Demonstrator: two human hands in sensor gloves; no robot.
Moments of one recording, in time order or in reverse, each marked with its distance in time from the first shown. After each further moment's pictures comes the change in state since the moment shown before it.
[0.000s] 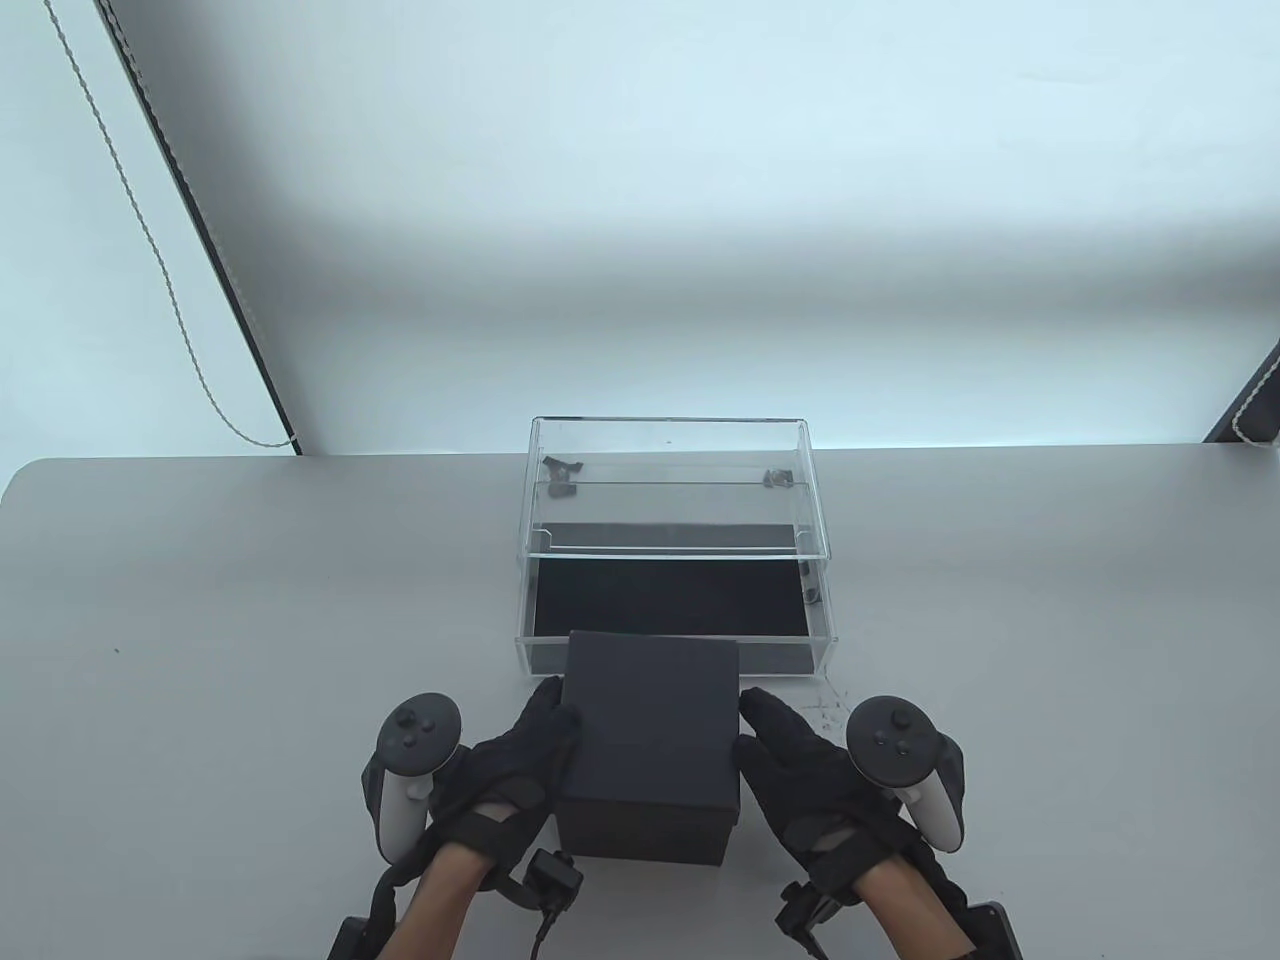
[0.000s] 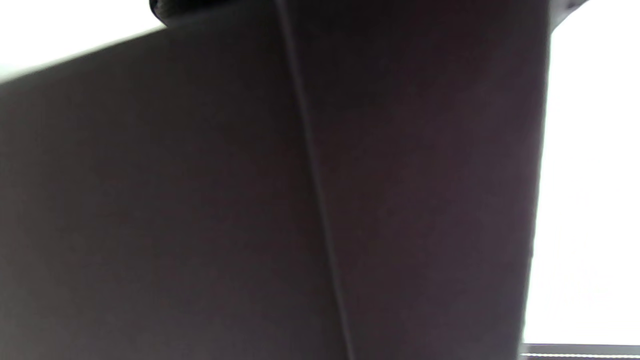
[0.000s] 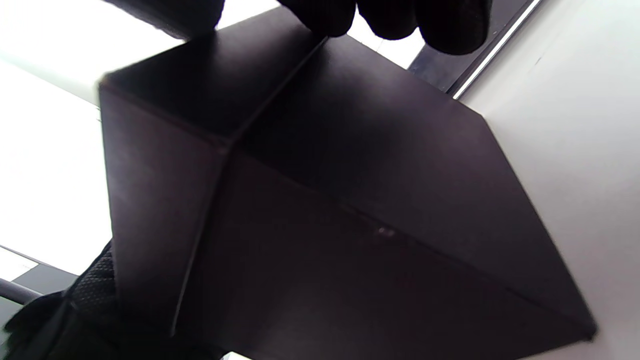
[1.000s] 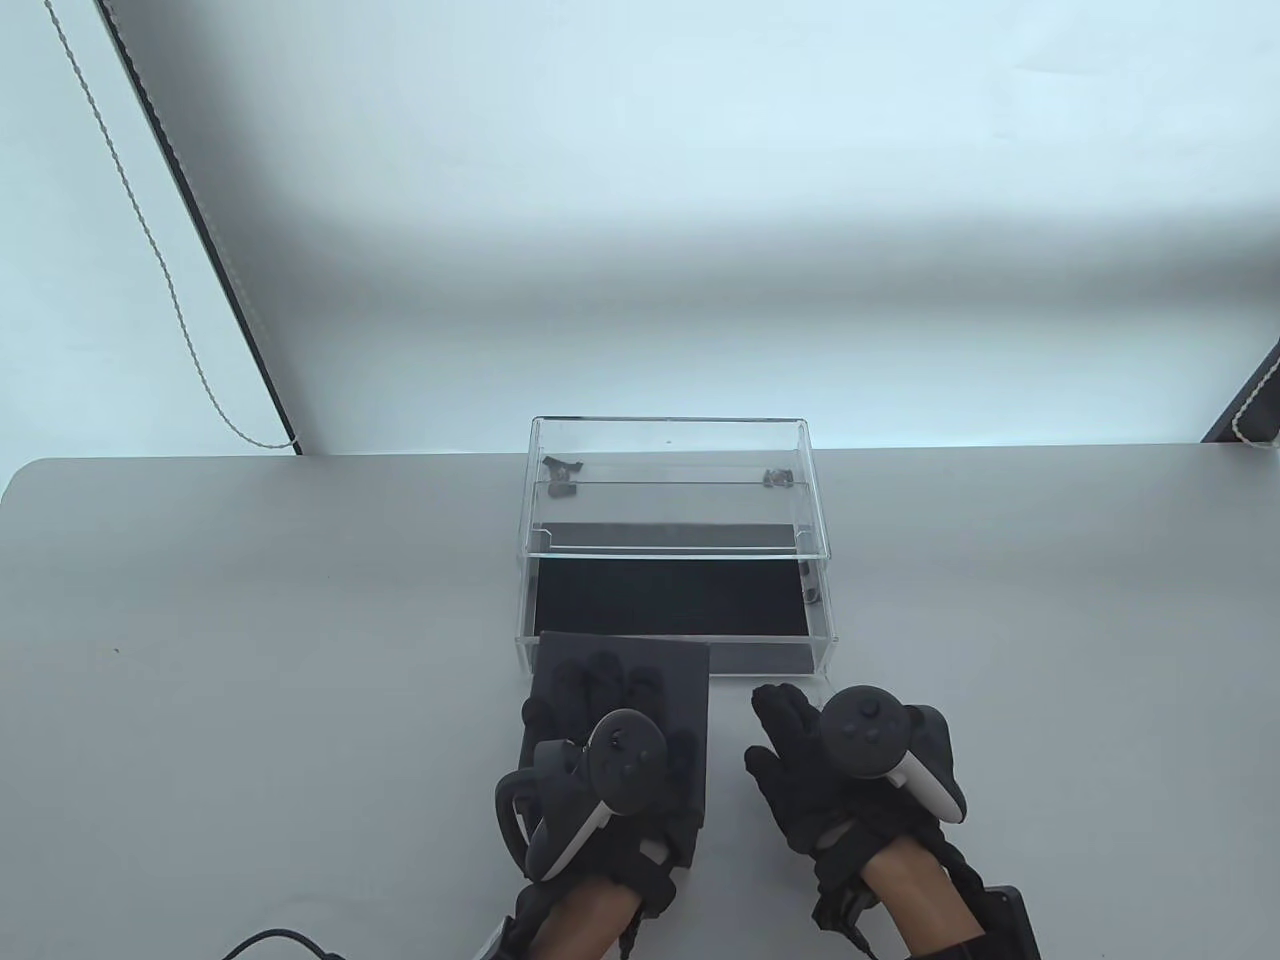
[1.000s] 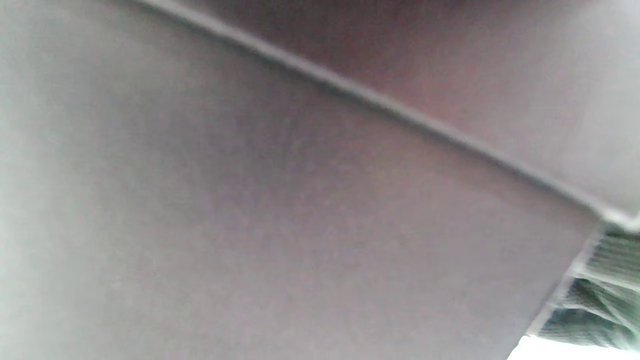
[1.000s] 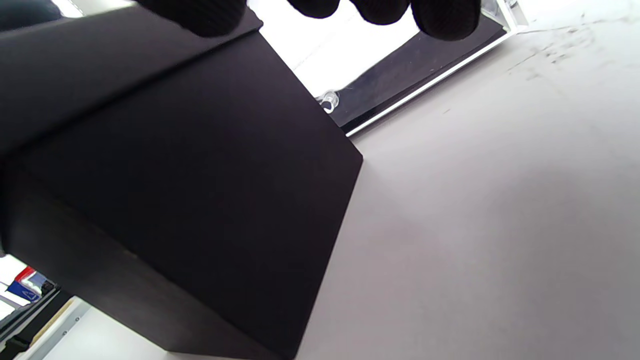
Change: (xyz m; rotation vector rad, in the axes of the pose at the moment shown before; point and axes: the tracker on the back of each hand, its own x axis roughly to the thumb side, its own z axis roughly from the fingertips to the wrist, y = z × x) left_hand 0.085 -0.096 0.017 0.254 -0.097 -0.965; right_hand 0.001 -0.010 -0.007 0.057 0.059 0.377
